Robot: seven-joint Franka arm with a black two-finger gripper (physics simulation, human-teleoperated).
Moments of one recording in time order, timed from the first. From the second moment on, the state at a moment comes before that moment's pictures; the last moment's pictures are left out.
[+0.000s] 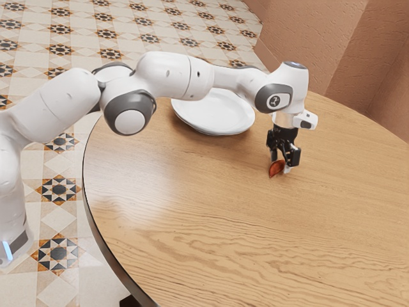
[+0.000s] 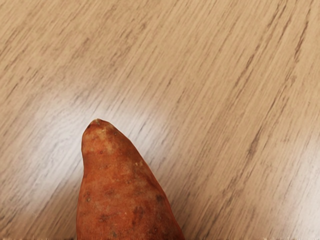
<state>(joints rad) 0.05 0.81 0.02 -0.93 -0.21 1.87 -0.02</state>
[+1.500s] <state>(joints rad) 0.14 0.30 0.20 -1.23 -0.01 1.46 0.14</state>
